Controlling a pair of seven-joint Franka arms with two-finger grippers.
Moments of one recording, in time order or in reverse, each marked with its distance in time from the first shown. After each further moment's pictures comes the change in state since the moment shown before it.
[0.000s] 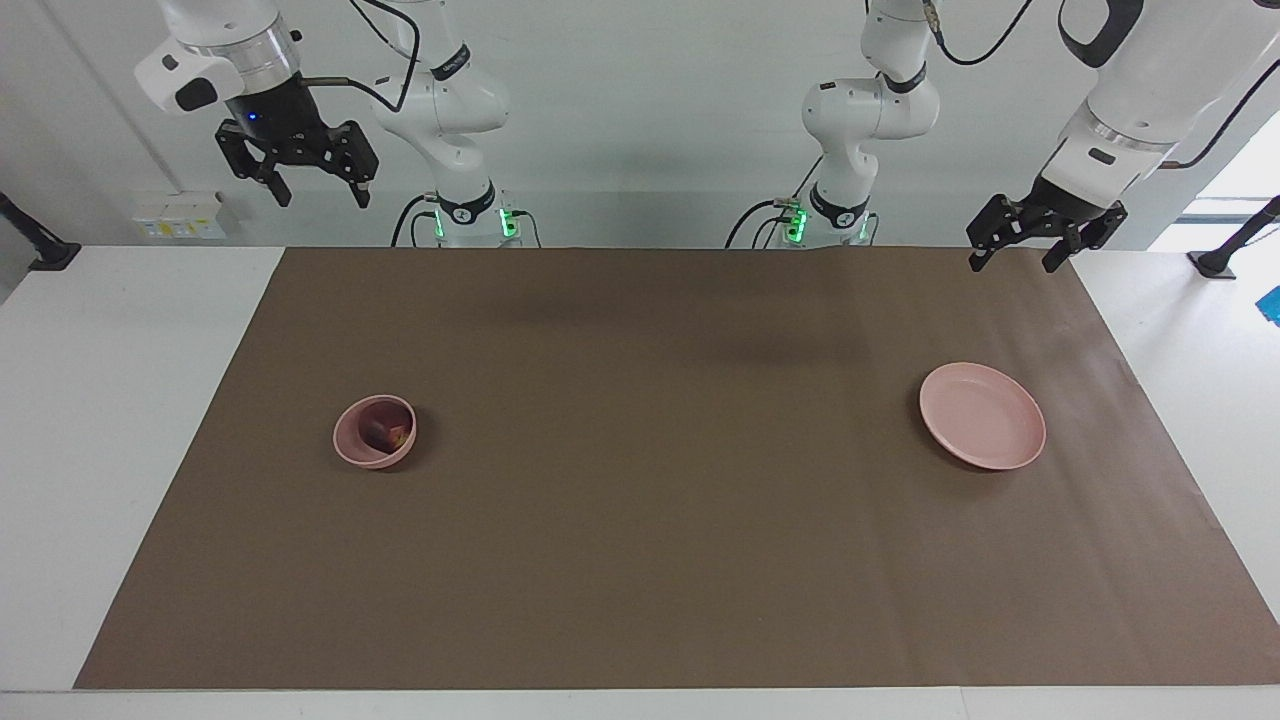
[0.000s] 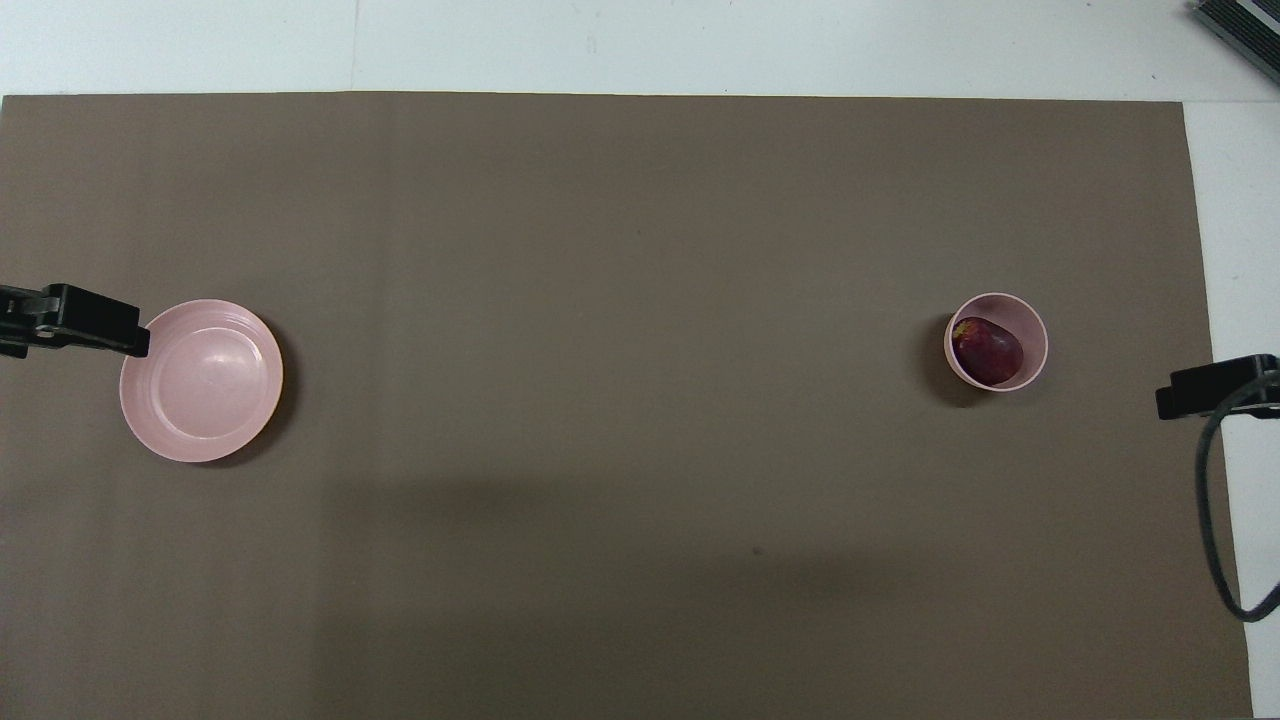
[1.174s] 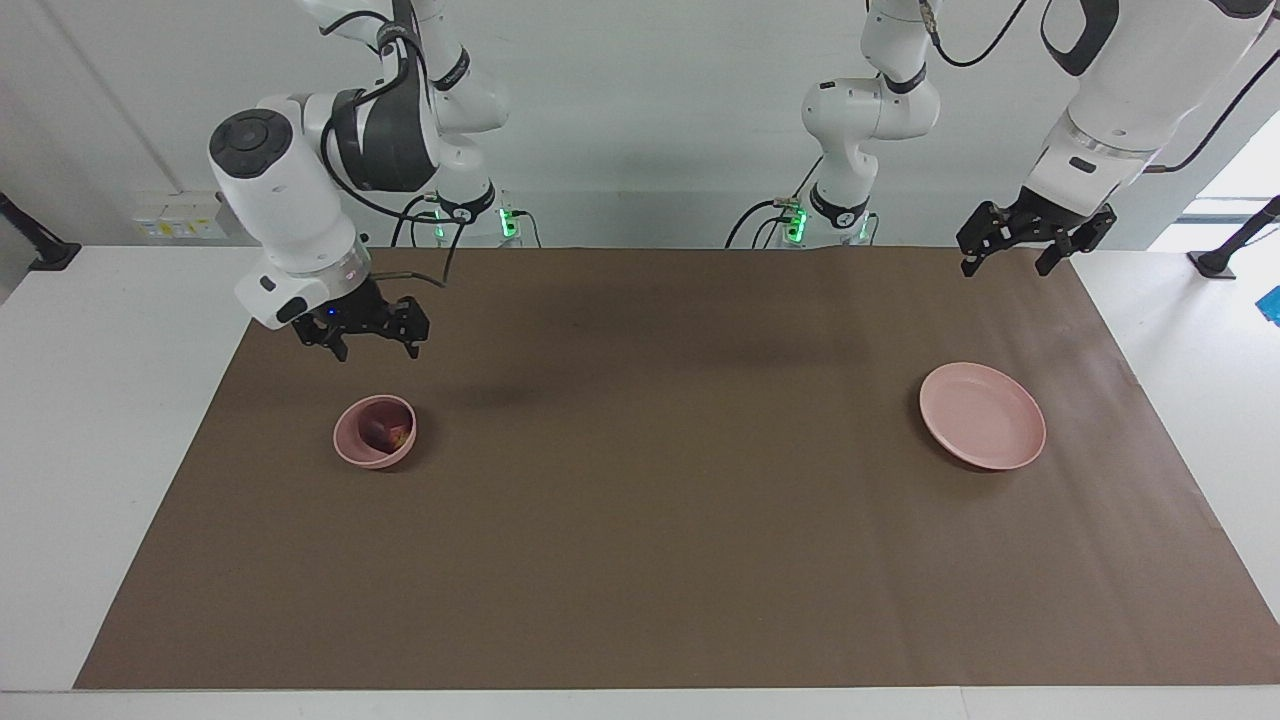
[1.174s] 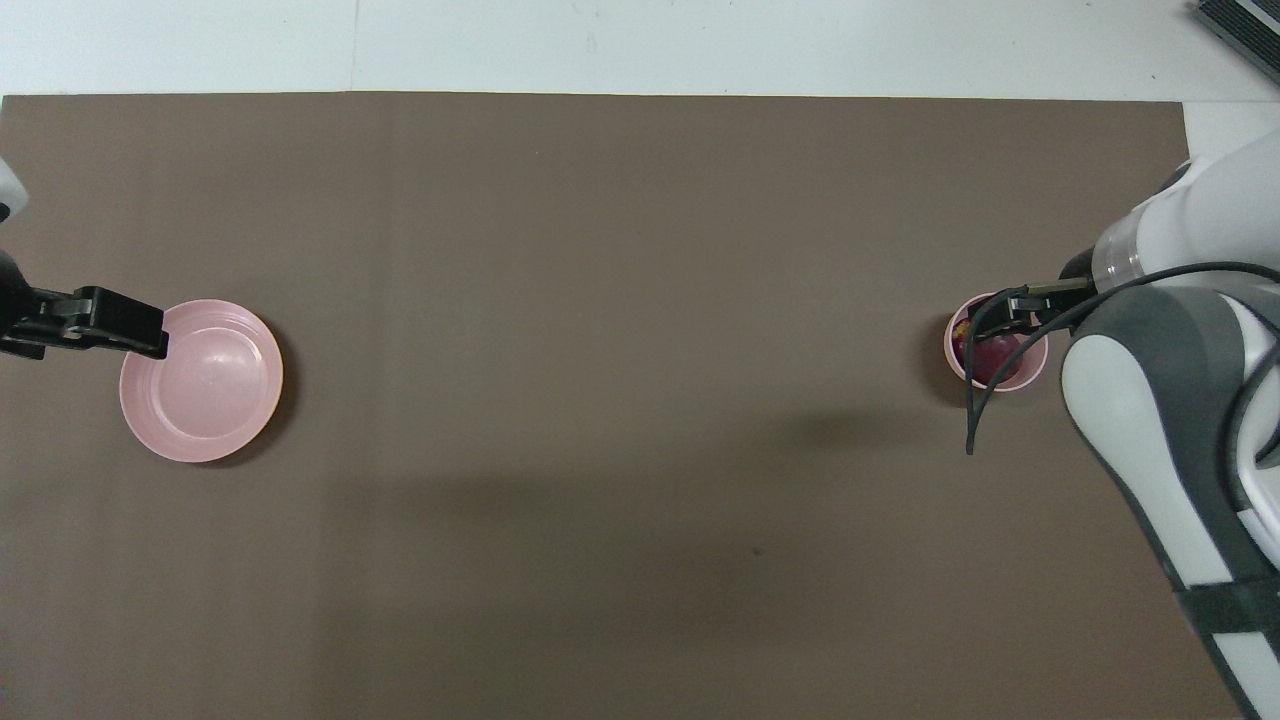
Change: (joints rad) left arm -0.026 0.006 -0.009 -0.013 0.037 0.004 -0.044; right arm 0.039 0.193 0.034 -0.197 -0.002 0.400 0.037
